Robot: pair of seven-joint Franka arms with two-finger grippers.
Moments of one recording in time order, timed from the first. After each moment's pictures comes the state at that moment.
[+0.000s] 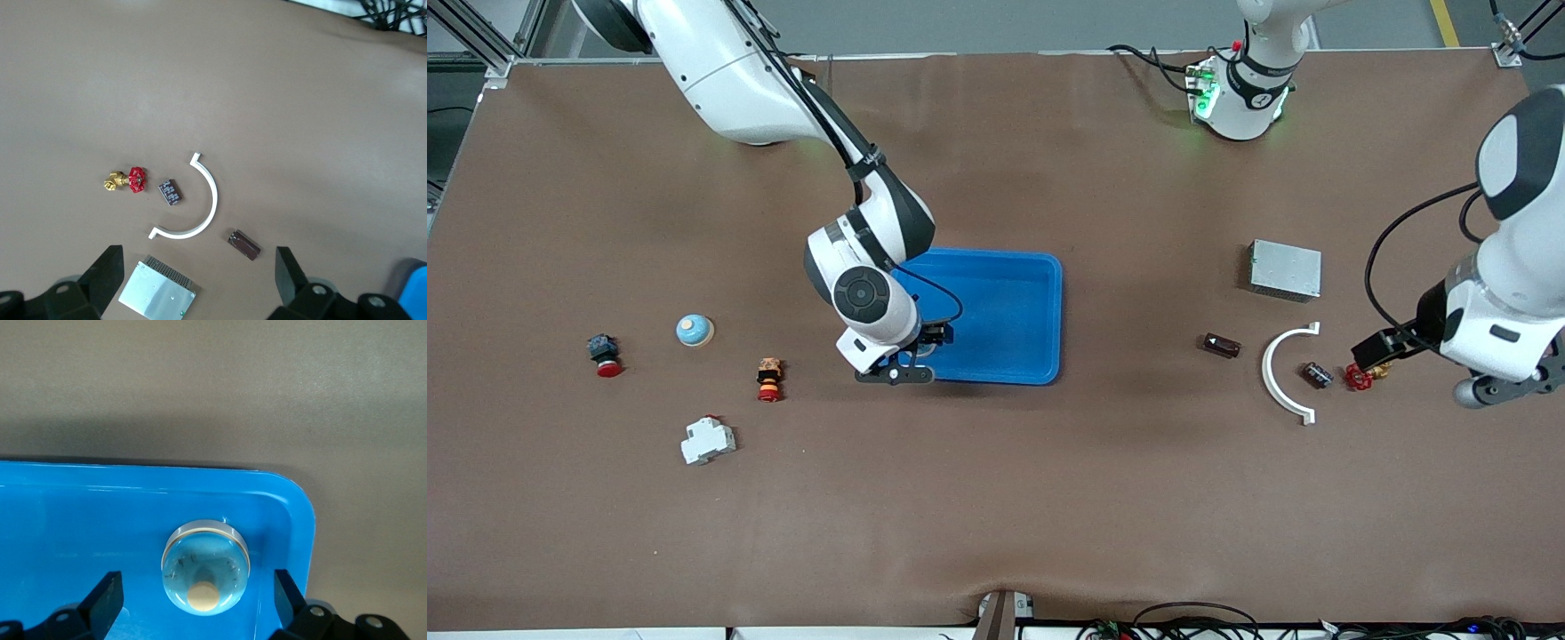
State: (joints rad) left arm 0.35 0.30 -0.55 -1.43 0.24 1.74 -0.49; right arm 0.49 0.67 0.09 -1.65 0.05 2.21 0.55
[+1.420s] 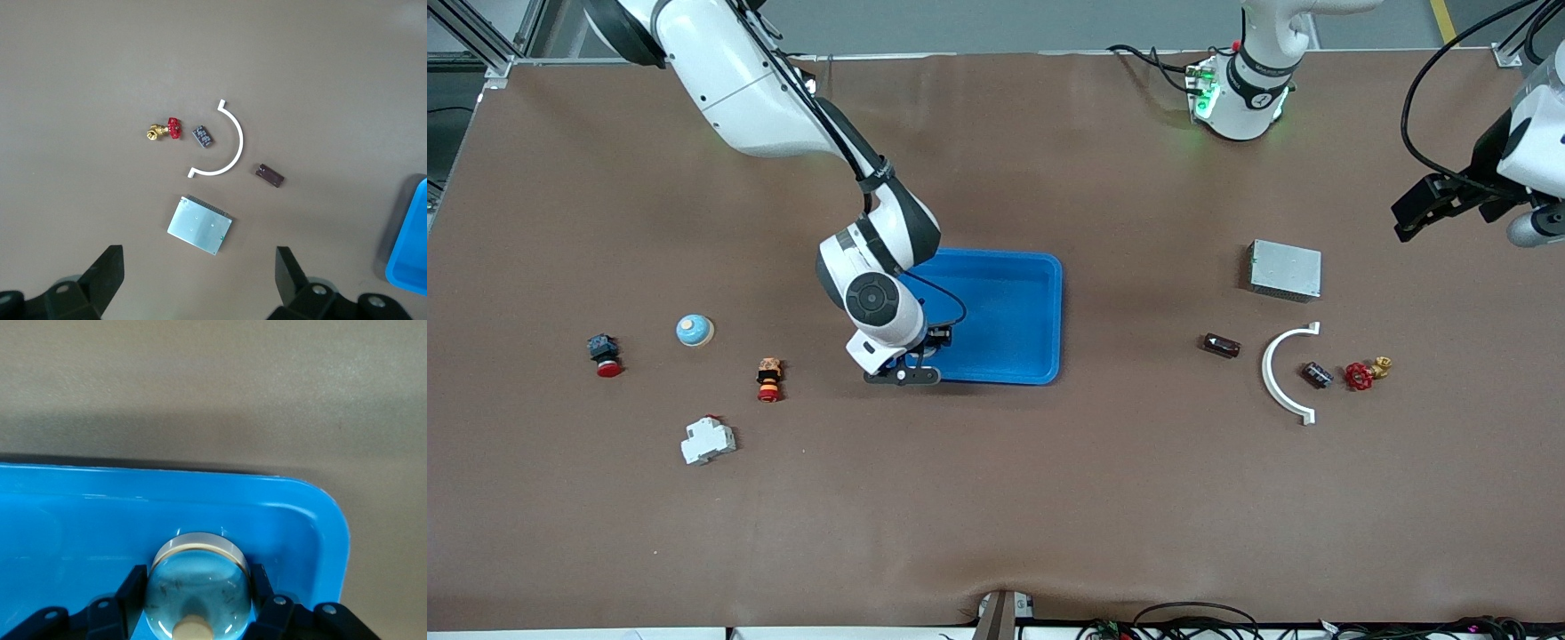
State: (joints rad) left arm -0.08 -0.04 -0.05 -1.57 0.11 1.55 -0.31; right arm 0.51 0.72 0.08 -1.65 0.05 2.28 0.54
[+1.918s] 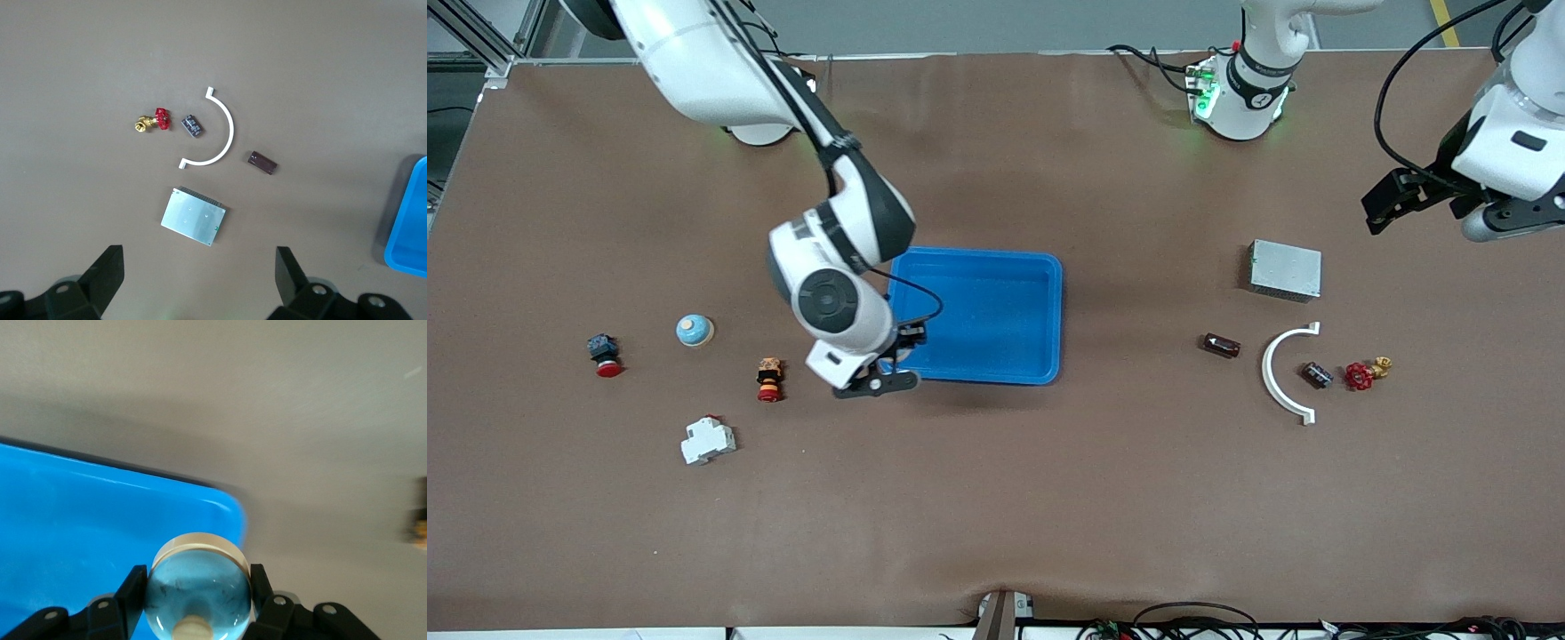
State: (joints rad) left arm -0.09 -0.05 -0.08 -1.61 0.11 1.55 -0.30; right arm 0.42 0.60 0.06 -1.44 0.04 1.88 0.27
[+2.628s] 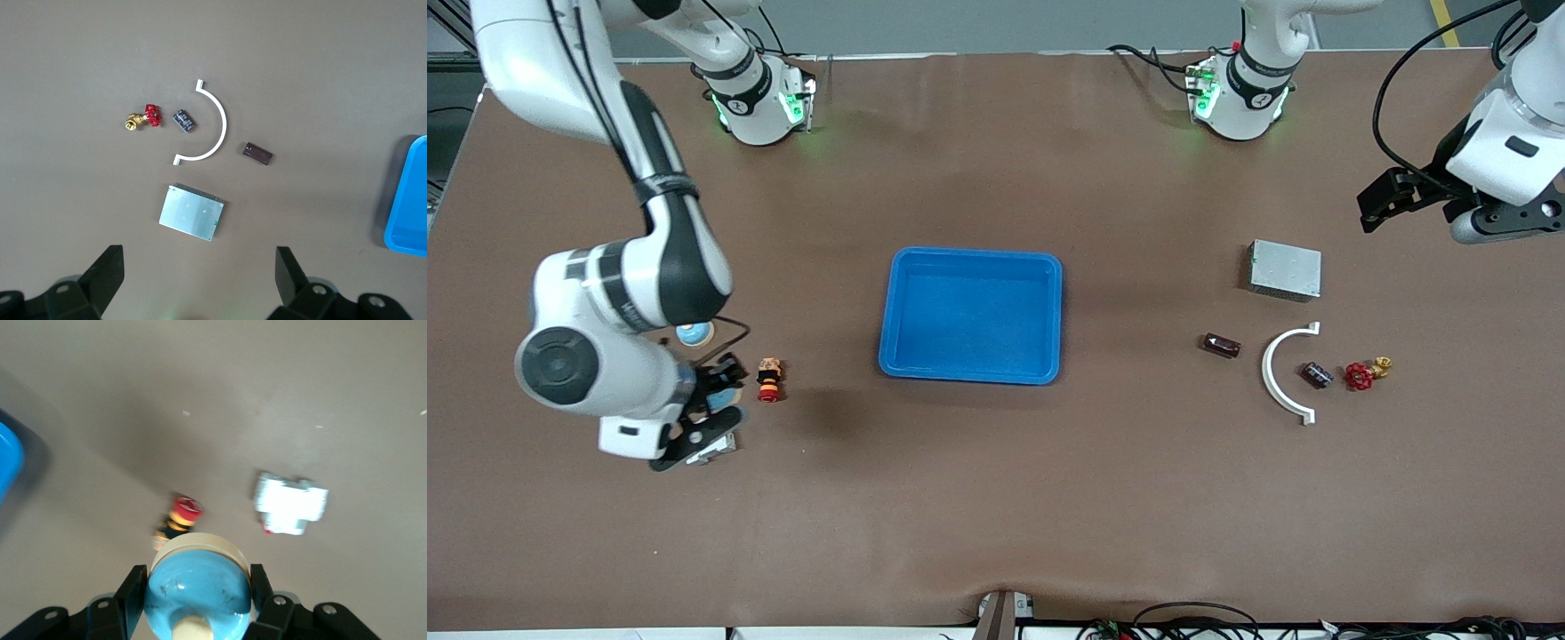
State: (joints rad) left arm -0.07 -0.05 -0.07 -1.62 0.07 1.55 -0.22; right arm 0.09 0.62 0.05 -1.31 -0.10 1.78 -0.51
